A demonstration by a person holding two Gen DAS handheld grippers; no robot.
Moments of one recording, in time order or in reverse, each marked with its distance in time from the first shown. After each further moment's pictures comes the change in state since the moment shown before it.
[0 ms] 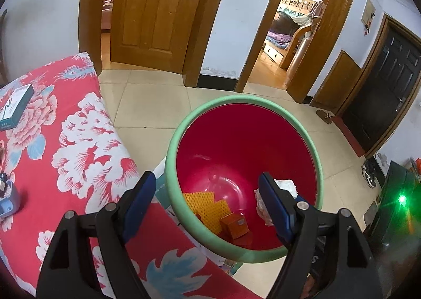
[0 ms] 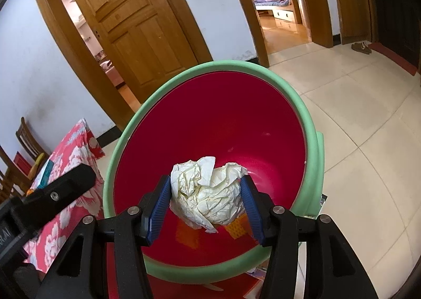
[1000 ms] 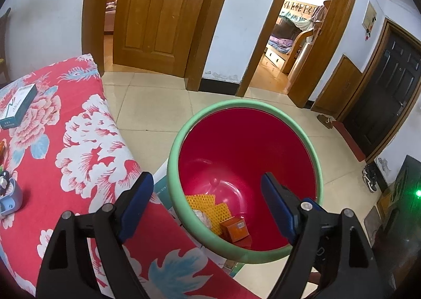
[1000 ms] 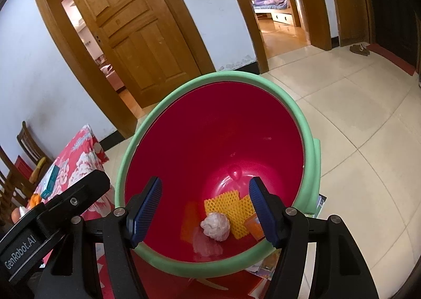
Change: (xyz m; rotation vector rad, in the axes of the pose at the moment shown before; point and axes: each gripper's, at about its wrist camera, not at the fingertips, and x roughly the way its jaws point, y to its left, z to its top) left arm -0.005 0.003 0.002 -0.018 -0.025 0.001; right arm -0.014 0.009 0.003 0.022 -0.015 0.008
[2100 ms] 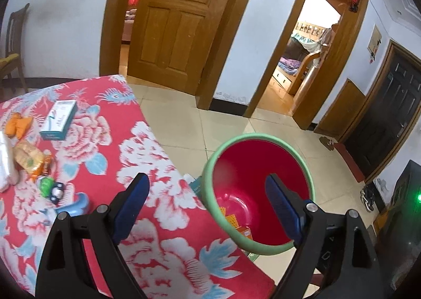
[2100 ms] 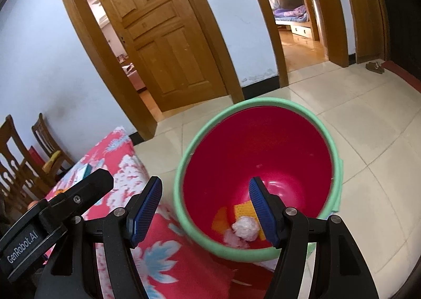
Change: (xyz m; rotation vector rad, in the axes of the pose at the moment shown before) left arm -0.073 0.046 0.021 -0.070 -0.098 0.027; right arm -0.042 0.064 0.002 -0.080 -0.044 0.083
